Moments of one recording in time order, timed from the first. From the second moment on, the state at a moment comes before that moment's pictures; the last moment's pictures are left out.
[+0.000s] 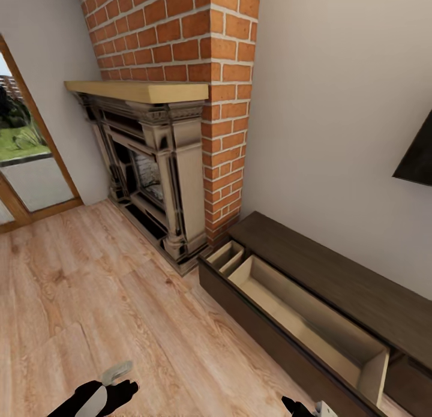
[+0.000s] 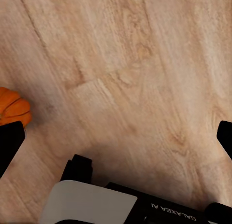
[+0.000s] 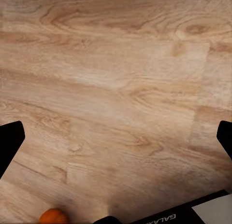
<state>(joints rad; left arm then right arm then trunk) -0.45 0.18 -0.37 -0.40 0.83 0.34 0.13 -0.43 -0.09 0.31 -0.04 -1.07 -0.01 0.36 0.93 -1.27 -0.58</state>
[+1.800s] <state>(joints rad) -0.45 0.18 -0.37 -0.40 0.83 0.34 0.13 -0.43 -0.09 0.31 -0.04 -1.05 -0.01 0.33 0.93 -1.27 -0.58</state>
